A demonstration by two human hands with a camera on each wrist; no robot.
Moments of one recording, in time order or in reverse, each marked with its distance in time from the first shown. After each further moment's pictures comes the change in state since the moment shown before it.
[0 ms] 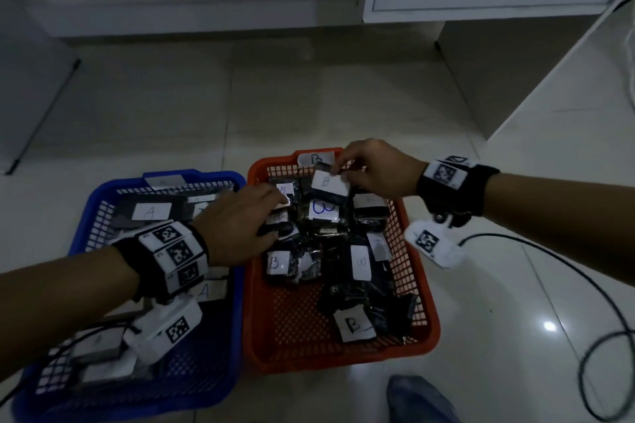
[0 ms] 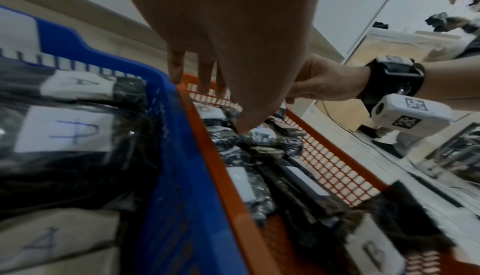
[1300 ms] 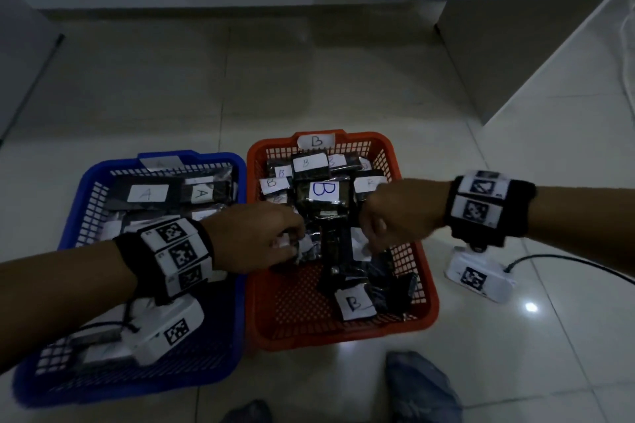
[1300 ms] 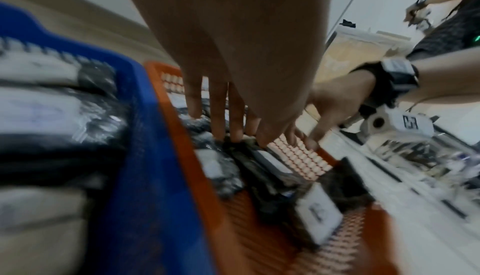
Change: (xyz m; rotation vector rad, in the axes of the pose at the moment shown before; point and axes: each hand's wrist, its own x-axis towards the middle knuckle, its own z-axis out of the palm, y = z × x) left_hand -0.015 0.026 0.000 -0.146 -0.217 0.171; right_hand -0.060 -0.032 0.018 -0.397 -0.598 -0.026
